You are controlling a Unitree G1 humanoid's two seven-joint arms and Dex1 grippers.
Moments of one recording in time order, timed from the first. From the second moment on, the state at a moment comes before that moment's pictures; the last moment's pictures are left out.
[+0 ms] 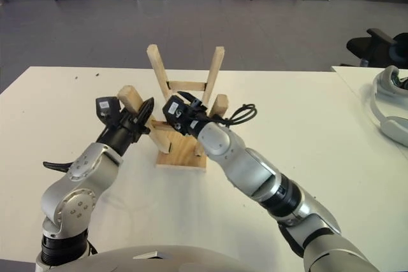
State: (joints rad) left arm -0.06 0.11 -0.04 -0.75 -0.69 0.73 0.13; right arm -0.51 -0.49 0.55 -0.58 0.09 0.87 0.12
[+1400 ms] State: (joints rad) left arm 0.11 0.62 0.33 -0.20 -0.54 0.40 -0.43; right arm -0.21 -0.46 0.20 -0.62 0.78 0.72 0.66
